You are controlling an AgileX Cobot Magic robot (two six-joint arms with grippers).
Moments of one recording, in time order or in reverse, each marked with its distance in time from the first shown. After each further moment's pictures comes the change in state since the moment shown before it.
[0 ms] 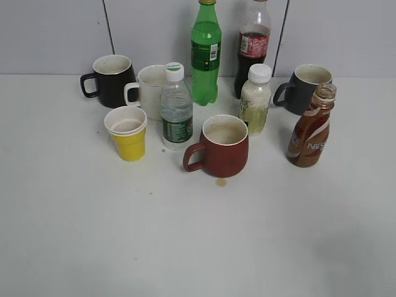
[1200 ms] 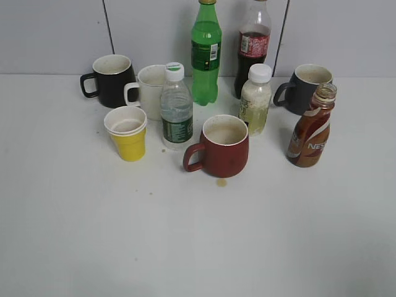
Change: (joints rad) left arm 0.000 -0.229 0.195 -0.113 -0.156 0.142; right arm 0.000 -0.428 0.110 -0.072 0.005 0.000
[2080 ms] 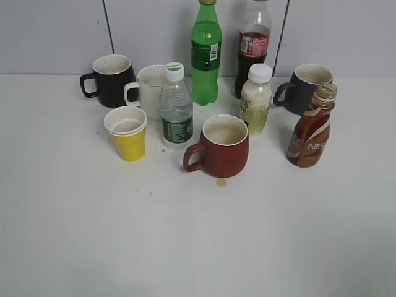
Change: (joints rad) left arm 0.214 -0.031 0.001 0.000 -0.001 0.000; right arm -0.232 -0.033 0.003 -0.001 0.000 0.000
